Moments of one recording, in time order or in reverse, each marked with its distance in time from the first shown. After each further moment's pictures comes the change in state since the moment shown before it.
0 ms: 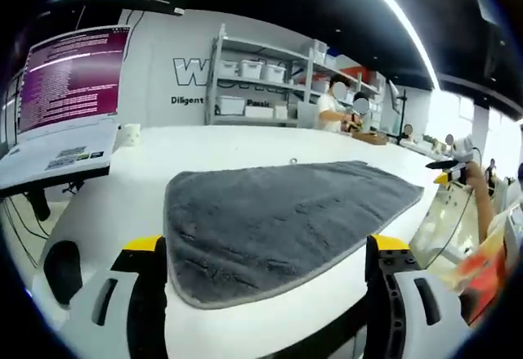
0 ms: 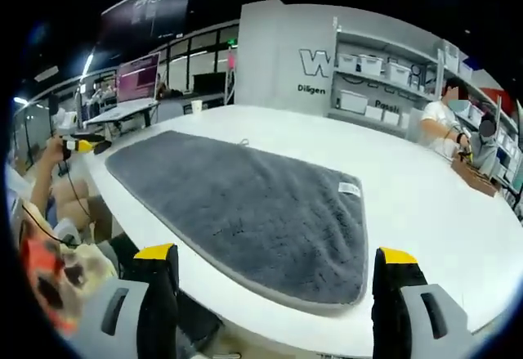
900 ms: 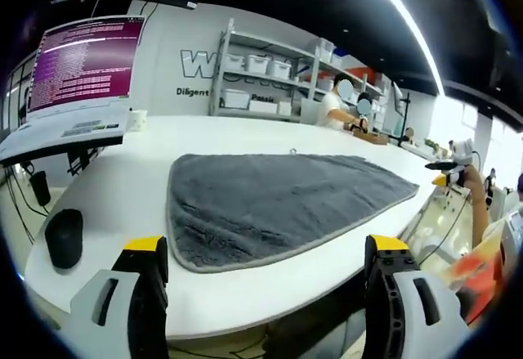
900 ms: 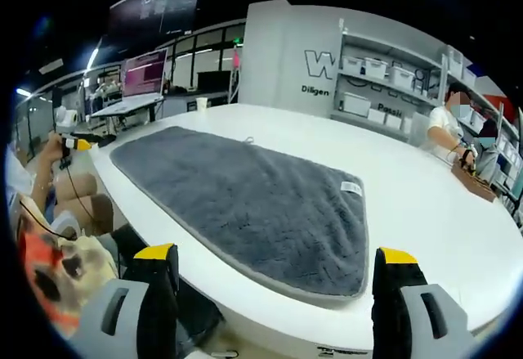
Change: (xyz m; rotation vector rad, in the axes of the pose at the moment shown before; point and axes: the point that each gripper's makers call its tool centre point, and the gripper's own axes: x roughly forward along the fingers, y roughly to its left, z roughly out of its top) left arm -0.014 0.000 -0.021 -0.035 0.025 -0.005; right arm -0.006 0.005 -0.006 -0.027 -0.014 0.000
